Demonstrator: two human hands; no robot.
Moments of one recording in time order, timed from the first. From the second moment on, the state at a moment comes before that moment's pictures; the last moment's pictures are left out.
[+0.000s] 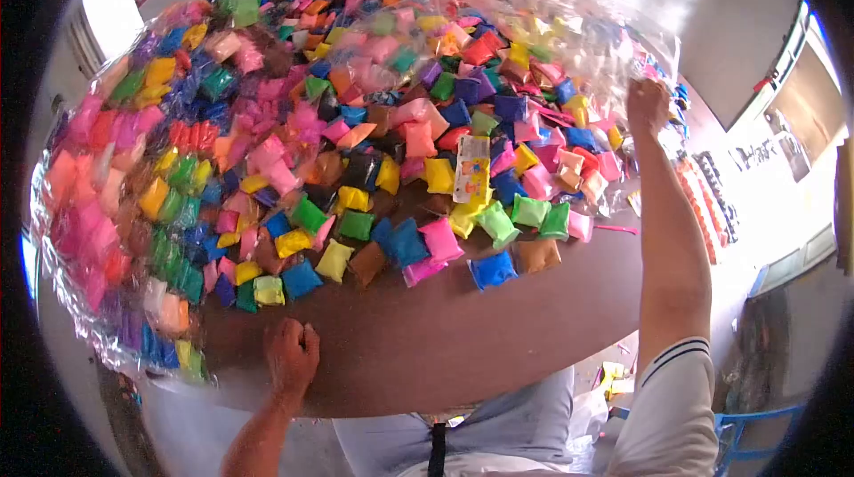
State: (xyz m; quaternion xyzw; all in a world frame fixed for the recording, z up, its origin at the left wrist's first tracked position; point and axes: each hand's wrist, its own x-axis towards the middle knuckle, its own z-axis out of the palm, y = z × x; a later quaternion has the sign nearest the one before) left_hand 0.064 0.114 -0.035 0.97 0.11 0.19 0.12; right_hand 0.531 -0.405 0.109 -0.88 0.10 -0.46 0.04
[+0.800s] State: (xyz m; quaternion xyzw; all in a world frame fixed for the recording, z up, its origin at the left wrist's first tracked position) left_hand 0.067 0.117 -0.039 0.96 0.15 0.15 0.17; right_hand 0.398 -0.344 0.102 -0.80 -0.15 -0.53 0.23
